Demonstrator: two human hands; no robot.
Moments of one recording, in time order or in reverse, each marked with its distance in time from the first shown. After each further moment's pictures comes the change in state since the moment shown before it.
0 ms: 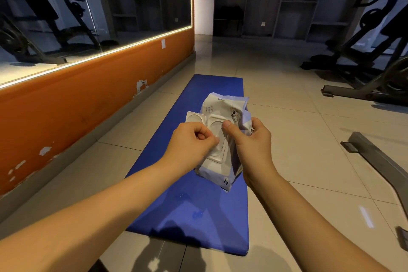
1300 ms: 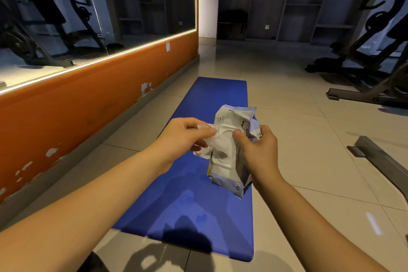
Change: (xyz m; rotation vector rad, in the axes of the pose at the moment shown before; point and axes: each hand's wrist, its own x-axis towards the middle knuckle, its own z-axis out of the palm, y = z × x) left_hand 0.015 0.004 -0.037 -0.242 -0.161 -0.214; right_hand 0.019 0.025 -0.007 -0.284 0.105 -0.045
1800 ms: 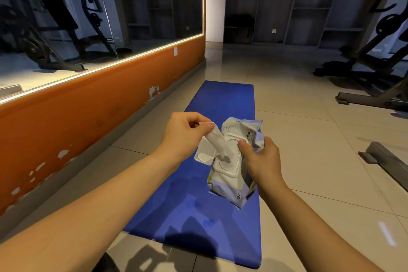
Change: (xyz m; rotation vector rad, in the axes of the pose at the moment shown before) left_hand 0.002 0.008 -0.007 0.163 0.243 0.245; right_hand 0.003 0.018 0.009 -0.045 -0.058 0.059
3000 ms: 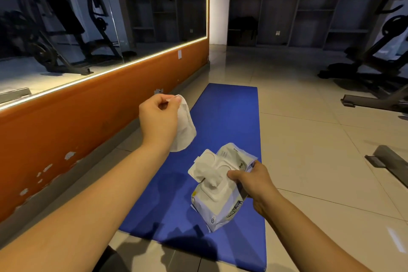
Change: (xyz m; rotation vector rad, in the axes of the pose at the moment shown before) left_hand 0.023 -0.002 -0.038 0.006 0.531 0.100; right_hand -0.020 0.026 0.016 0.167 -0.279 0.383
